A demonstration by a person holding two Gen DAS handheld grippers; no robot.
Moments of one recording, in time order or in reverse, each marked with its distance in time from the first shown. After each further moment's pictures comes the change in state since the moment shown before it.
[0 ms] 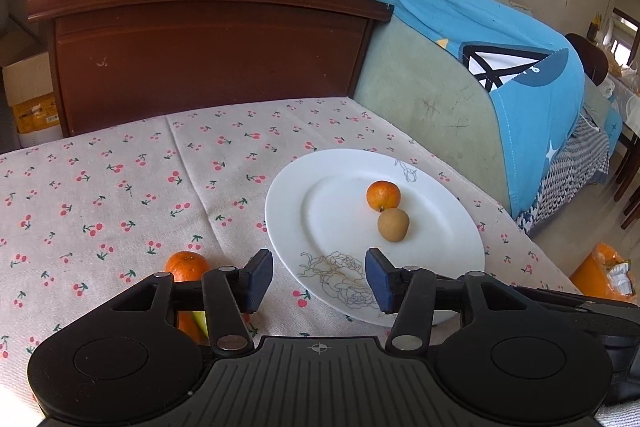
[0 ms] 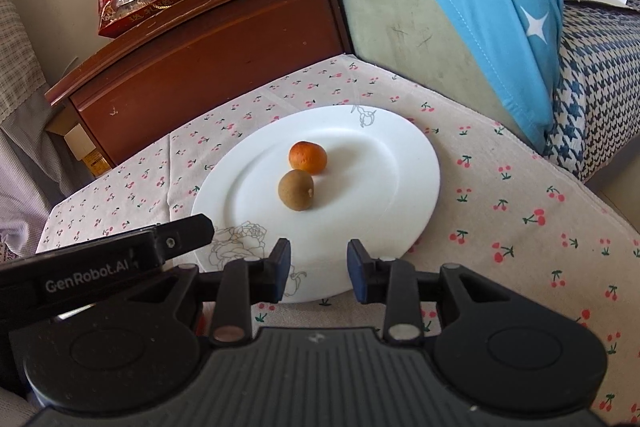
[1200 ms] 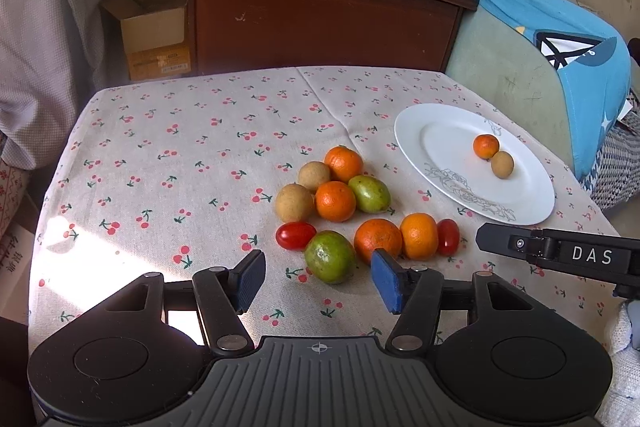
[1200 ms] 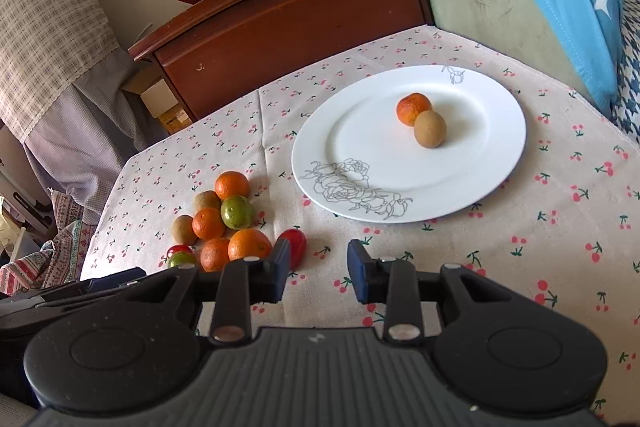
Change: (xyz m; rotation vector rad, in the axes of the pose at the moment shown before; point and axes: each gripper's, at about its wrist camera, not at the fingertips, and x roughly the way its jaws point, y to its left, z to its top) left arm -0.065 0.046 -0.064 -0.081 0.031 0.214; right arm -0.013 0.027 -0.032 -0.068 0.070 0.201
